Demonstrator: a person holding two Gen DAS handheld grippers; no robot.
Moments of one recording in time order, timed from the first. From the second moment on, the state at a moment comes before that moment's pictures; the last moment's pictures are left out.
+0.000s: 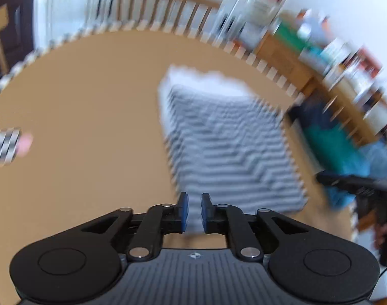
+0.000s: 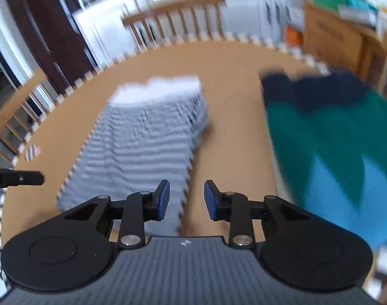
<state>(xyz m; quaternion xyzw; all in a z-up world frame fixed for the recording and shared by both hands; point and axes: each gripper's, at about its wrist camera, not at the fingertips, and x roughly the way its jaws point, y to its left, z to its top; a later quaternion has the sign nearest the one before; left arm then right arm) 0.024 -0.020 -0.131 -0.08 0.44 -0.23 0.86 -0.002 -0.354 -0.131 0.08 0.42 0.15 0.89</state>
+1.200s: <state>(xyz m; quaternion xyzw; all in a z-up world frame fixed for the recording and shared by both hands) 0.017 0.025 -0.199 -0.29 0.54 -0.15 0.78 -0.028 -0.414 -0.193 0.37 0.47 0.12 0.79</state>
